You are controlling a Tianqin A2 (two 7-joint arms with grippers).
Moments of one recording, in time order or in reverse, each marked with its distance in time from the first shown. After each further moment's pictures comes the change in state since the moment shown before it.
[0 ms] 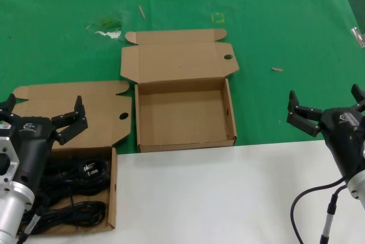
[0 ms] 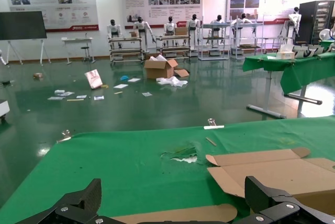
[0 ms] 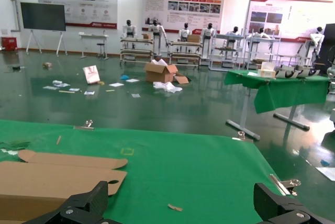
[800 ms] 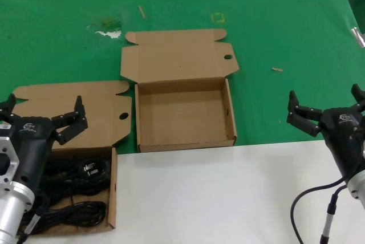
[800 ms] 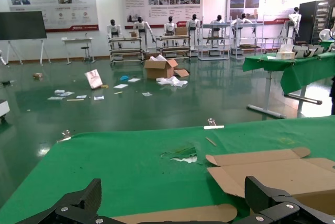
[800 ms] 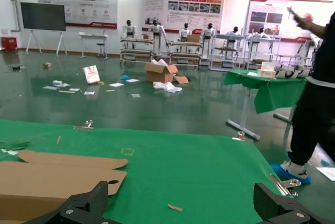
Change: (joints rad) left arm 0.000 0.000 0.000 0.000 0.000 0.000 0.000; right arm 0.000 0.000 0.000 0.000 0.000 0.000 0.000
